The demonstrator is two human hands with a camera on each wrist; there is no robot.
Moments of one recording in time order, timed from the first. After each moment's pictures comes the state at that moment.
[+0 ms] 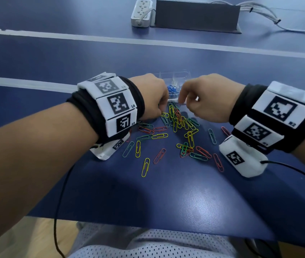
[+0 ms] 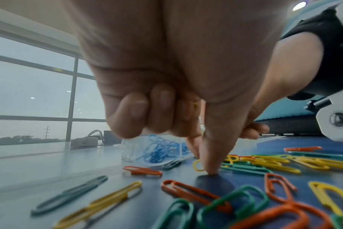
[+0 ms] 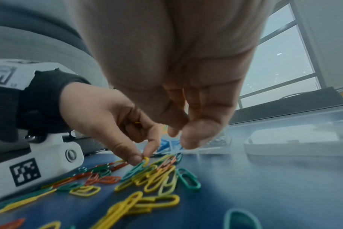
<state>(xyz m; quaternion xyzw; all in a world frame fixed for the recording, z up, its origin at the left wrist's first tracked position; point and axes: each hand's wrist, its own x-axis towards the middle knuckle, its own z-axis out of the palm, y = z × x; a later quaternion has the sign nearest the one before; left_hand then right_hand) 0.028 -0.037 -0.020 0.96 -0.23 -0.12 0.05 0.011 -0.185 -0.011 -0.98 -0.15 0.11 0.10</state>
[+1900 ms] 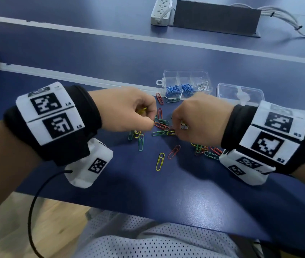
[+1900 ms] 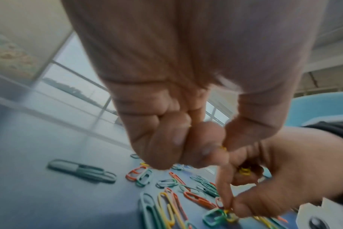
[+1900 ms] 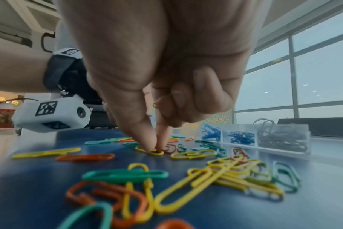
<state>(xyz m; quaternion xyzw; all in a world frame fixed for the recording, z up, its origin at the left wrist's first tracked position) -0.016 0.033 -0.018 0.91 -0.17 -0.25 0.28 -0.019 -0.144 -0.017 -0.95 -0.28 0.13 0.00</state>
